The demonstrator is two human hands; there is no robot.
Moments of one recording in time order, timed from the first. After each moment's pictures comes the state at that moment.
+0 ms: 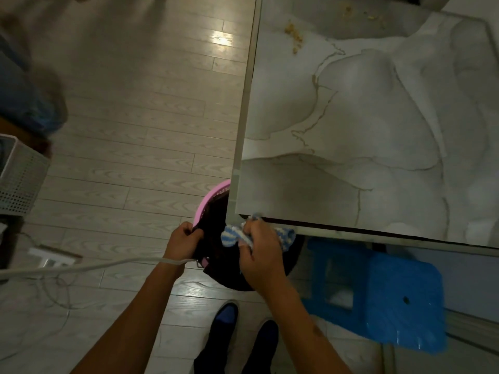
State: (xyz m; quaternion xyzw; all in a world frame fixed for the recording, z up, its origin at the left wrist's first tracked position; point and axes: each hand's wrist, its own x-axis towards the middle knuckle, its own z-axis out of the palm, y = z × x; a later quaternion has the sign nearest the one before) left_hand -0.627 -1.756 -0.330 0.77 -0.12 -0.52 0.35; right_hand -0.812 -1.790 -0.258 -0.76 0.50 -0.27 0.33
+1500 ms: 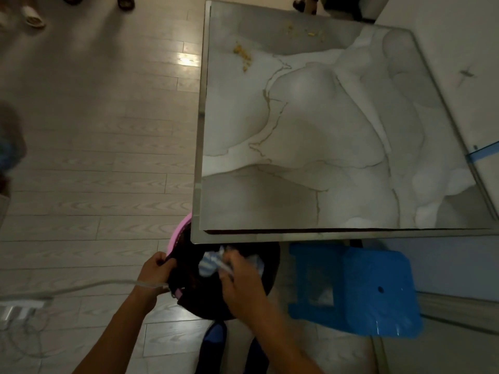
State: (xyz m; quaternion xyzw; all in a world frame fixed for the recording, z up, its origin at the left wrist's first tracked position) left_hand -0.640 -1.745 -0.327 0.78 -0.13 -0.54 0.29; right_hand -0.850 -1.762 -0.259 -0.70 0.52 -0.21 0.45
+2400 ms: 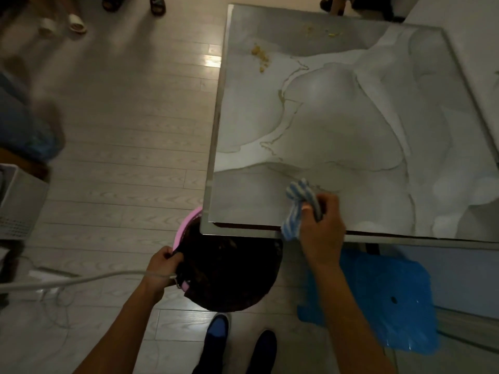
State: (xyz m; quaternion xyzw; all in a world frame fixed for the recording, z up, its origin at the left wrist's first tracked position) left_hand -0.650 -1.732 -0.306 0.79 -0.11 -0.51 0.31; right_hand -0.929 -1.859 -0.182 -0.56 0.66 -0.41 0.30
